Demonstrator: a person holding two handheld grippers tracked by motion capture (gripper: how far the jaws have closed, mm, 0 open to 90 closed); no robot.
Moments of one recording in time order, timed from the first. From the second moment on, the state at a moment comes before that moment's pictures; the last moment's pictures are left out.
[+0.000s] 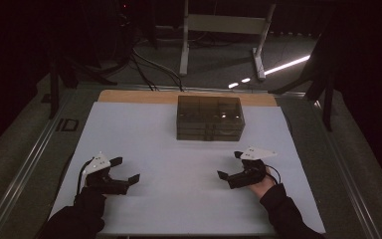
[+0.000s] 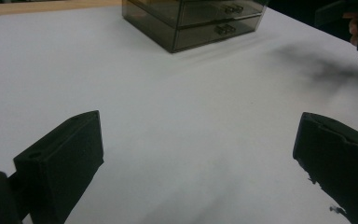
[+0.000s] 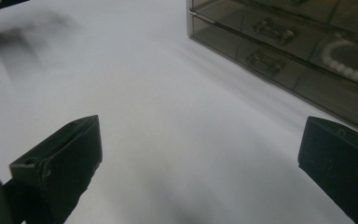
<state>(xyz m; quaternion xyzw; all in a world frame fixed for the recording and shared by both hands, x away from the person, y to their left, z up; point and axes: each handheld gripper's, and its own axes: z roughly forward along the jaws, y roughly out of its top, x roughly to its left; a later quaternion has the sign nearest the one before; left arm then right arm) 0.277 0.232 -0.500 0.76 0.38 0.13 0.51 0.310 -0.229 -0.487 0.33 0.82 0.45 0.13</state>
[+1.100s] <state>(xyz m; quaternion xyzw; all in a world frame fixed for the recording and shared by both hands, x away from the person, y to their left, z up) 0.273 0.232 -0.500 0.76 0.37 0.13 0.51 0.291 -0.272 -0.506 0.39 0.80 0.43 0.16</state>
